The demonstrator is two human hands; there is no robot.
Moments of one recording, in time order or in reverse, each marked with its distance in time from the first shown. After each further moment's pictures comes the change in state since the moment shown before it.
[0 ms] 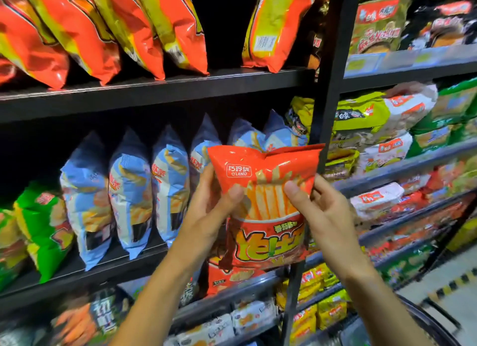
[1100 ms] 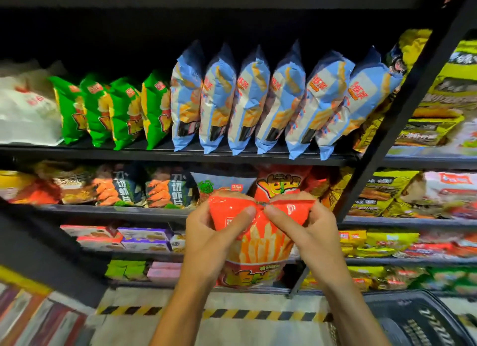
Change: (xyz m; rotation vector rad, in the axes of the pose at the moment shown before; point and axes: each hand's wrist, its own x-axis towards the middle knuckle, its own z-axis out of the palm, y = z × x) left_hand -0.202 -0.009 0.023 0.042 0.721 -0.239; right_hand -0.139 0.019 0.035 0.011 -0.332 0.363
